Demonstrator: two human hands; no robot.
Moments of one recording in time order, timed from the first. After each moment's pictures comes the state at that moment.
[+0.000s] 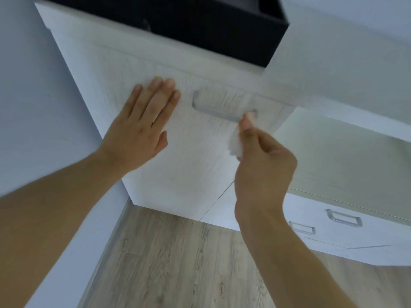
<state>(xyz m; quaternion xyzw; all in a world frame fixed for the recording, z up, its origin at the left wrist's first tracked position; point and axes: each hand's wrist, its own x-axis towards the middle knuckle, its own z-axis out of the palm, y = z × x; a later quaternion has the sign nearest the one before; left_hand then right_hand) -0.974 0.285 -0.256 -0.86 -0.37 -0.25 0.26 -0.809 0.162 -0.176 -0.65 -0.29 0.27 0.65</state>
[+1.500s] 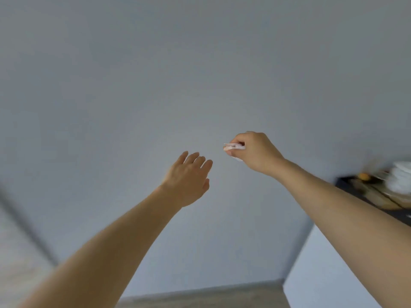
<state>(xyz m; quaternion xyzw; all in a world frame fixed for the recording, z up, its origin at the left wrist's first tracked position) -1.058 -0.210 0.121 -0.44 -0.87 0.10 0.19 -1.000 -0.028 0.163 -0.08 -0.94 0.25 0.20</state>
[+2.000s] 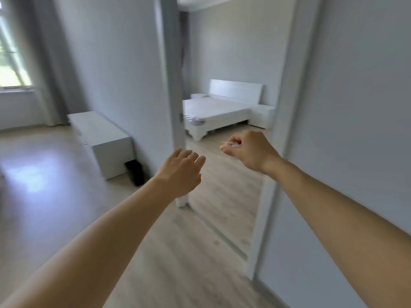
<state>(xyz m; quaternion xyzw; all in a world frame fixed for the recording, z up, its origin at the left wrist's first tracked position) -0.959 -0.869 0.147 0.00 -0.97 0.21 0.15 -1.052 -0.702 0.187 0.37 -0.87 0.33 0.09</state>
